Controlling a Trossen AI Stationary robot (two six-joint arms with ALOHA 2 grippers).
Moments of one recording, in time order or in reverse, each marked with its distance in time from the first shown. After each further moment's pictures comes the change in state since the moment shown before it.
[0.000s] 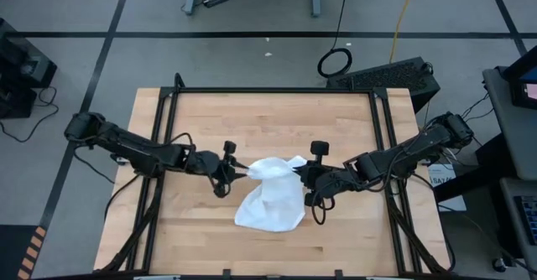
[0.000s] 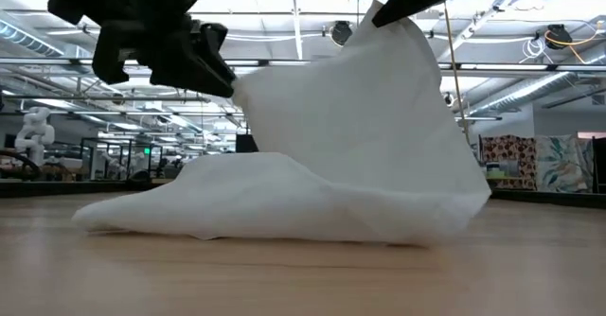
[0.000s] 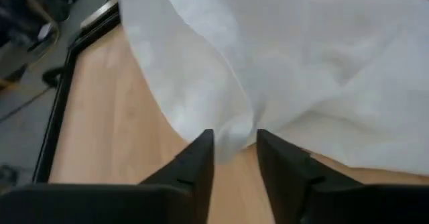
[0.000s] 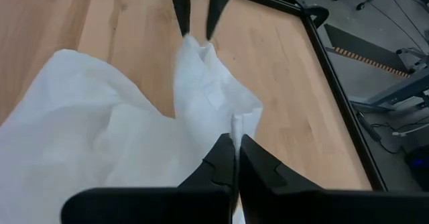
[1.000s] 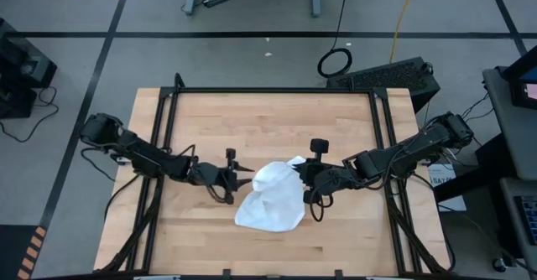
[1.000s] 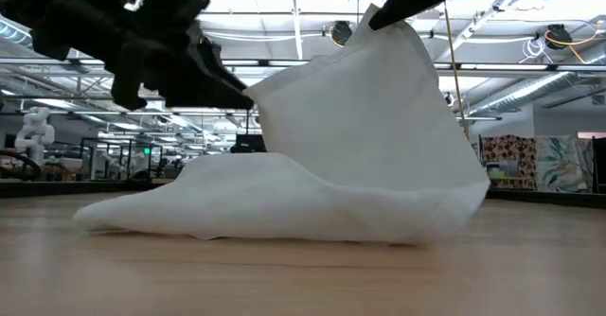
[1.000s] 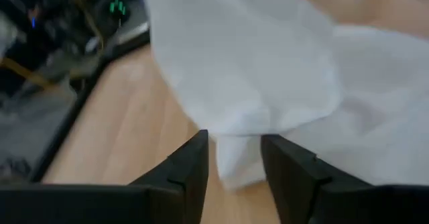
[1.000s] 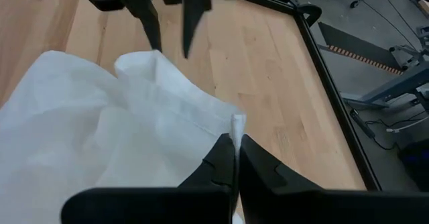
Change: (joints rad) left arm -0.093 0.197 -0.126 0.523 -0.157 -0.083; right arm -0.021 0.000 0.000 0.005 0.005 -0.007
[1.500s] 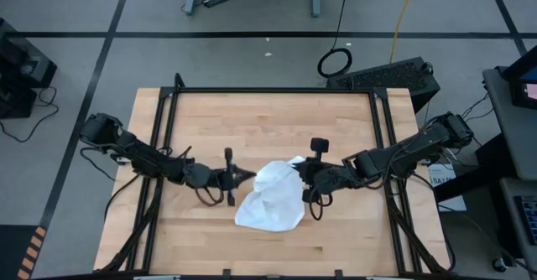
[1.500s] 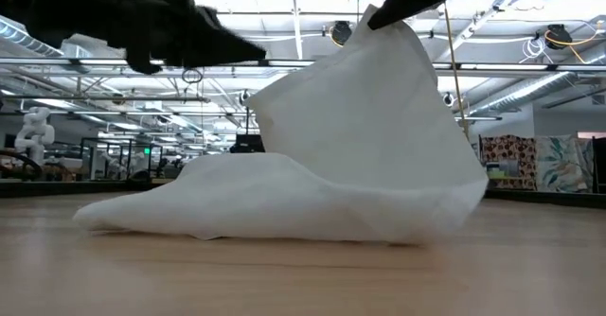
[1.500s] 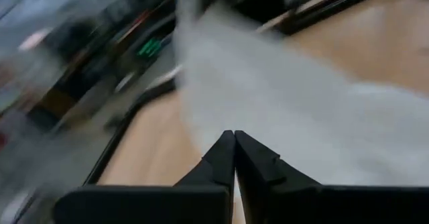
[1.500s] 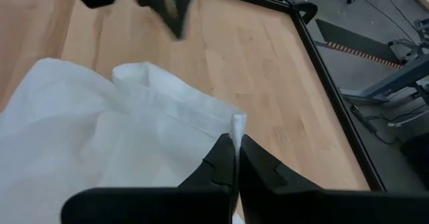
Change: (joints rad) left arm -0.035 -0.010 0.003 0.164 -0.125 0.062; right arm -0.007 0.000 0.000 0.006 0.004 0.028
